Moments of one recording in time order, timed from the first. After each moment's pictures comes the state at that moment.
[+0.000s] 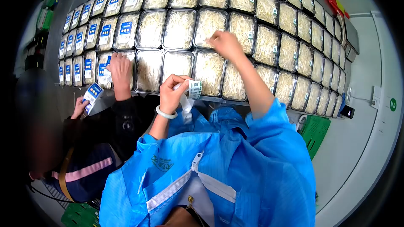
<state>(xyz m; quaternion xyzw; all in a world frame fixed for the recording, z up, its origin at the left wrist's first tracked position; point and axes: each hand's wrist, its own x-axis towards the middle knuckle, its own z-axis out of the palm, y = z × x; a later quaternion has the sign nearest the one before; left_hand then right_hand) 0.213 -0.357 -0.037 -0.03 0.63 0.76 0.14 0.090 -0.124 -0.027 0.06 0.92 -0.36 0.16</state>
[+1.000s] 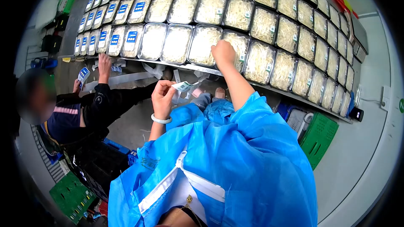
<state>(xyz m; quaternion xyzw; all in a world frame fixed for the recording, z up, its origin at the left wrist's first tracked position) 0.382 -0.353 -0.001 -0.10 0.69 0.72 0.03 0.226 -0.133 -0.086 0.15 0.96 -0.23 0.09</state>
